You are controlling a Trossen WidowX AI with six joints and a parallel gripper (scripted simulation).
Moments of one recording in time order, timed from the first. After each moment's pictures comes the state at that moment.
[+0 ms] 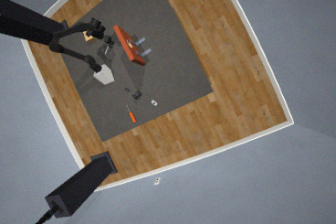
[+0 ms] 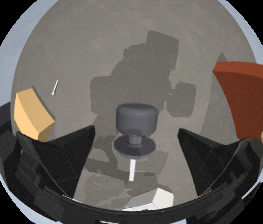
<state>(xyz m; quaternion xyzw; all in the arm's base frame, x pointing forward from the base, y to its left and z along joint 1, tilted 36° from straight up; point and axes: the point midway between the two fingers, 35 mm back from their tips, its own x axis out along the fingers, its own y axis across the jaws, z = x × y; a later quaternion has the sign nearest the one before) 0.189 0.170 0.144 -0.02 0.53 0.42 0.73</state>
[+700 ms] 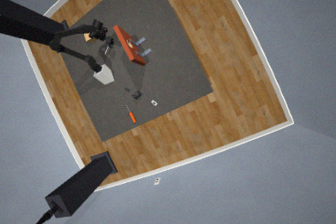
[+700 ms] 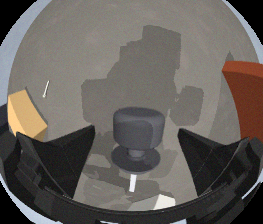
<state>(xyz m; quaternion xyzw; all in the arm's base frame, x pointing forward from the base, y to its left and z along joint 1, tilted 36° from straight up) 0.189 0.186 0.121 -0.02 0.53 0.42 0.73</state>
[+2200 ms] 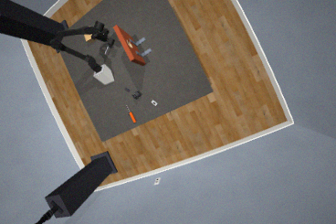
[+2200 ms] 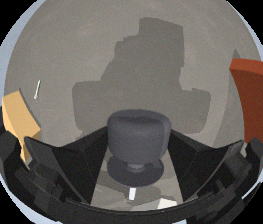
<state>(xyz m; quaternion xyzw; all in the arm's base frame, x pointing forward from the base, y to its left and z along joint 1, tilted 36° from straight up) 0.189 0.197 0.102 -0.02 0.54 0.42 0.73</state>
